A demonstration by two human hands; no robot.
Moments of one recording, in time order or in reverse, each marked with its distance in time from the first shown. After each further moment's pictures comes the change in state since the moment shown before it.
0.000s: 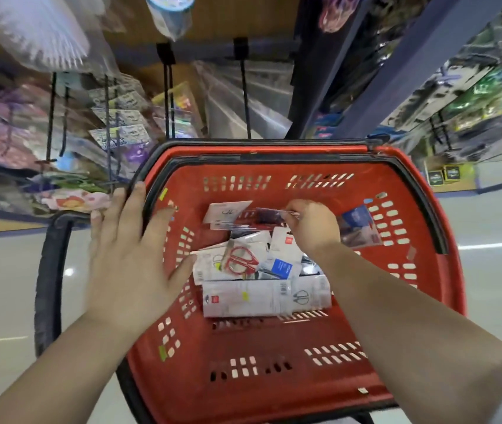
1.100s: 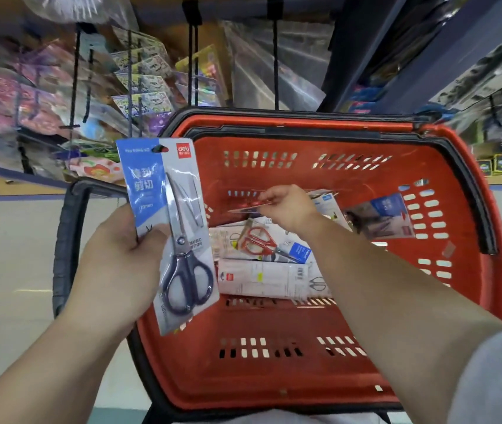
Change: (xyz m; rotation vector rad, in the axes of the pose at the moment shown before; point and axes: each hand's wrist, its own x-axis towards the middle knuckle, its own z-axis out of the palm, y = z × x) left_hand -0.017 0.022 -0.043 -0.838 -0.054 -0.709; right_hand 0.020 -0.049 0.045 0.485 -0.425 0.134
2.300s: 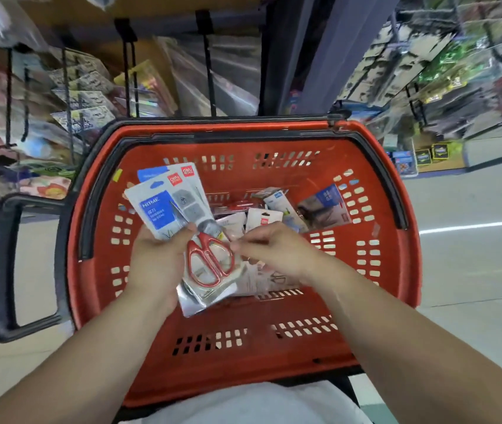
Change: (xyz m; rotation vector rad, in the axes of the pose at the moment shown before) left_hand -0.007 0.002 0.114 -0.513 -0.035 -0.249; right_hand -0.128 0.027 -0.055 0.195 -0.182 -0.006
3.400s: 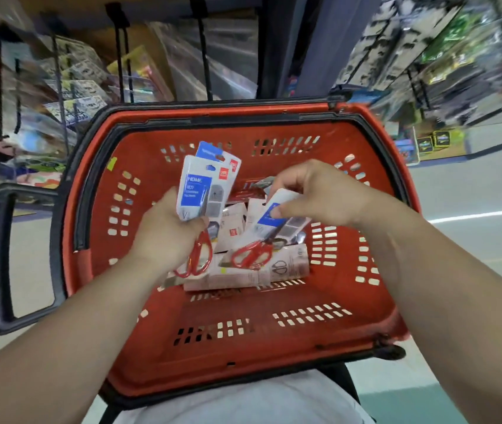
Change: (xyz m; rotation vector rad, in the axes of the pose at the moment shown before) left_hand 0.020 0.015 -0.002 0.690 -0.246 0.227; right_hand -0.013 -0.043 -0.078 -0.253 -0.035 -0.225
